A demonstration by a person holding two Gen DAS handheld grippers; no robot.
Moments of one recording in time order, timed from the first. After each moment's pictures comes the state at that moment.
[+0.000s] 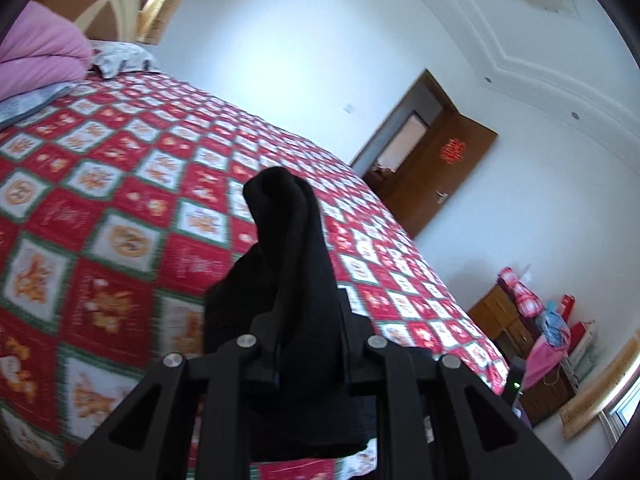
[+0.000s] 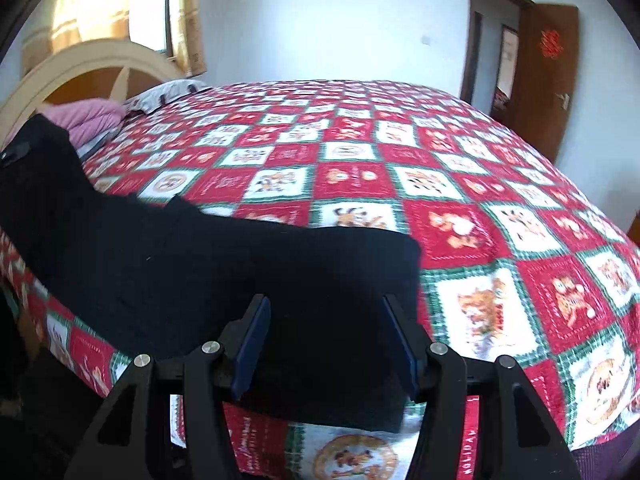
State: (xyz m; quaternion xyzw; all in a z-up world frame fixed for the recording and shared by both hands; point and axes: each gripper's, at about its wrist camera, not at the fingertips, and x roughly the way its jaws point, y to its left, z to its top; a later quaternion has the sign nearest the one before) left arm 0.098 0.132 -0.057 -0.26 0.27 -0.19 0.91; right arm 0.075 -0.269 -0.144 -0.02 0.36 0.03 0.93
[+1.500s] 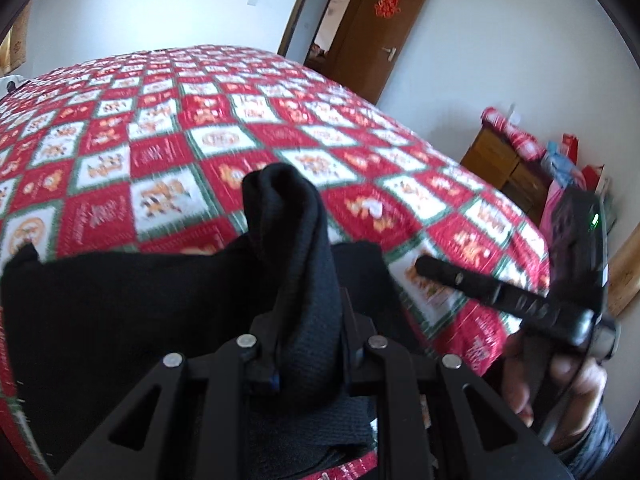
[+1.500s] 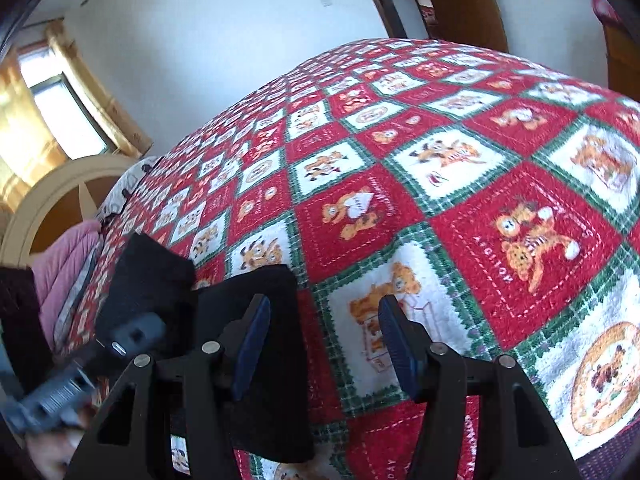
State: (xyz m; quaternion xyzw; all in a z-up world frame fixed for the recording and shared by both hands) left arm 0.134 -0.146 -0.119 -0.04 0.40 -0.29 0.87; right arm 0.094 -0.391 -0.148 0.22 0.38 0.00 0.90
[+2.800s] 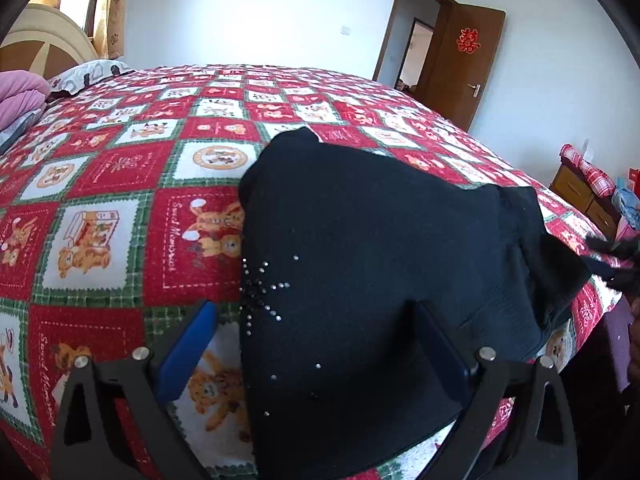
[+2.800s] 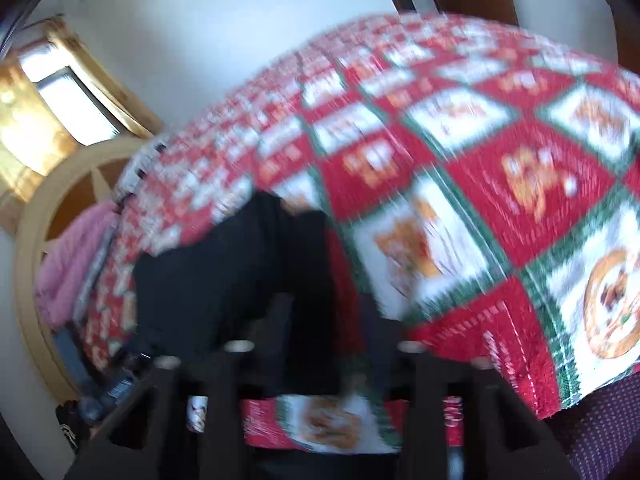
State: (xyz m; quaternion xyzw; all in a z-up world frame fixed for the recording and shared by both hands) left arm 0.094 -0.009 -0.165 -0.06 0.35 -0.13 0.92; right arm 0.064 -0.370 -0.141 0.23 0.40 0.04 0.89
